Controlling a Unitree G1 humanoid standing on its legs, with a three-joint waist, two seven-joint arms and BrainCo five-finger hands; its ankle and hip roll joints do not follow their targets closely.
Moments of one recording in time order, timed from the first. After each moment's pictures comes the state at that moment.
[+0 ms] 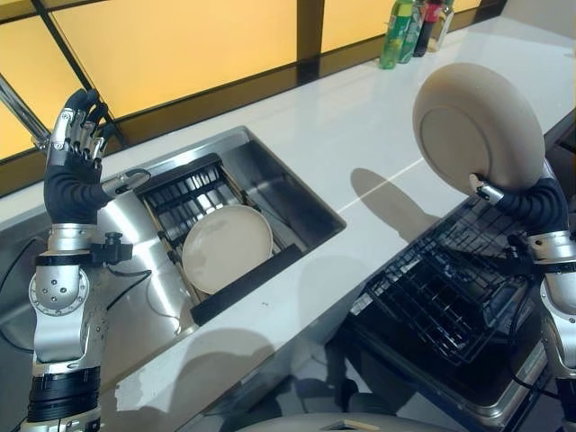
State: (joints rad) left arm -0.06 0.56 0.30 -0.21 -0.45 -0.29 -0.04; right arm 0.04 -0.67 -0.27 -0.24 0.20 -0.23 0.01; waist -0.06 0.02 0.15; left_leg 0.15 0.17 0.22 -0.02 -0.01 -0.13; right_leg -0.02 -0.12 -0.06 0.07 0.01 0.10
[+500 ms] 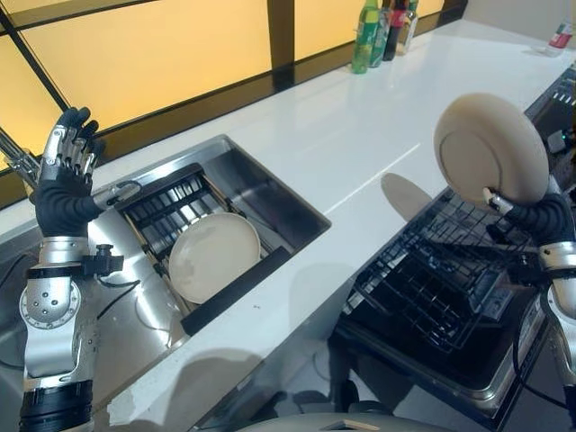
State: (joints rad) left arm 0.04 0.56 0.36 -0.20 -0.45 -0.30 -0.05; right arm 0.13 -0.67 -0.34 -0.16 0.14 -0.14 0.02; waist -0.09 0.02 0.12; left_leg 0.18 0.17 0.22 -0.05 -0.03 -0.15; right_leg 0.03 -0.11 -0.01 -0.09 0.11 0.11
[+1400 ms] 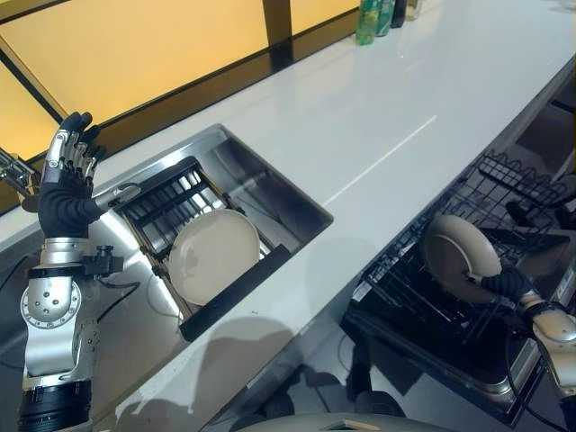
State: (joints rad) left arm -0.02 0.58 0.32 -0.17 -0.44 -0.30 -0.04; right arm 0.09 -0.71 -0.18 0.28 0.05 0.05 0.29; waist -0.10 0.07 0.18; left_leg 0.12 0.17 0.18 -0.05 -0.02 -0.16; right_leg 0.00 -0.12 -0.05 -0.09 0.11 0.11
